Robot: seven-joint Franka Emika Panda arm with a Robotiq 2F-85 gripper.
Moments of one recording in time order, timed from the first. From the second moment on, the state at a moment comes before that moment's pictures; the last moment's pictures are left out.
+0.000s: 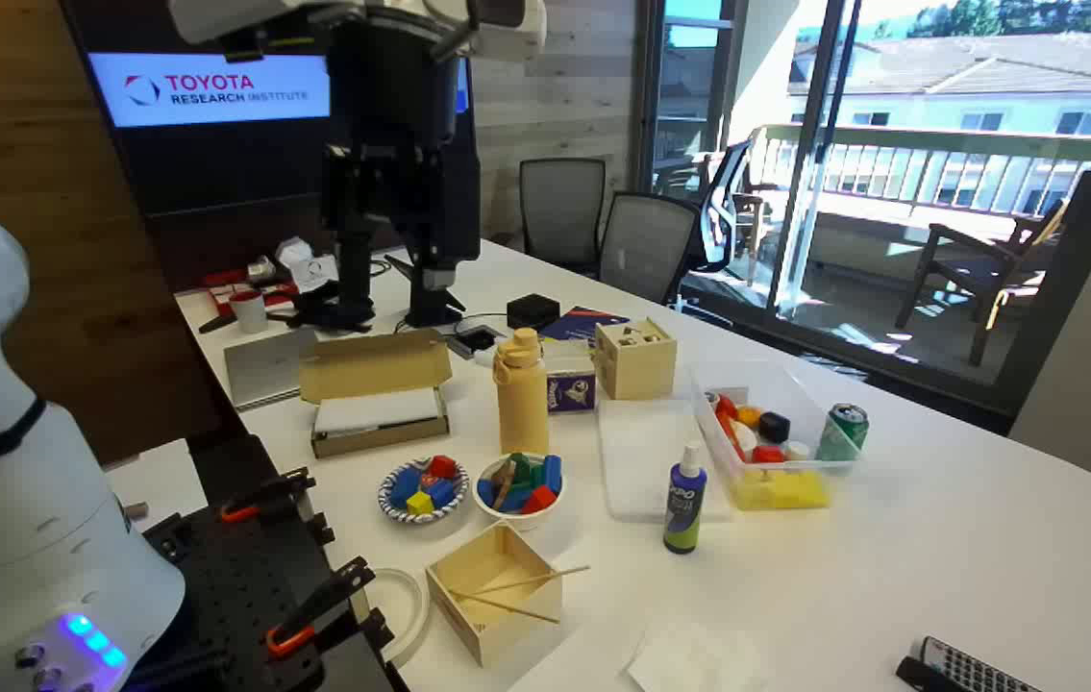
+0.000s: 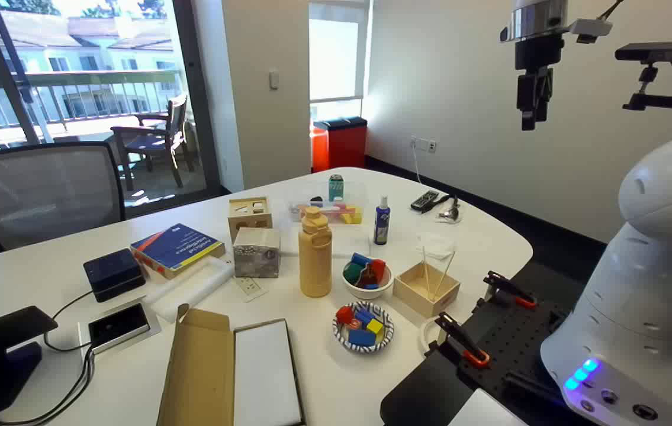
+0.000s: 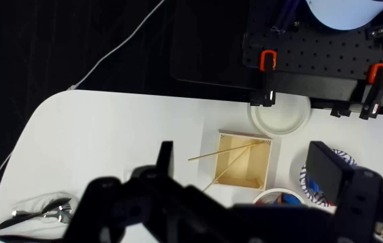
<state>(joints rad) -0.18 -0.62 -0.31 -2.48 -0.33 1.70 -0.47</state>
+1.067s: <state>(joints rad) -0.21 0.07 -0.36 -2.47 0.21 2.64 -0.15</state>
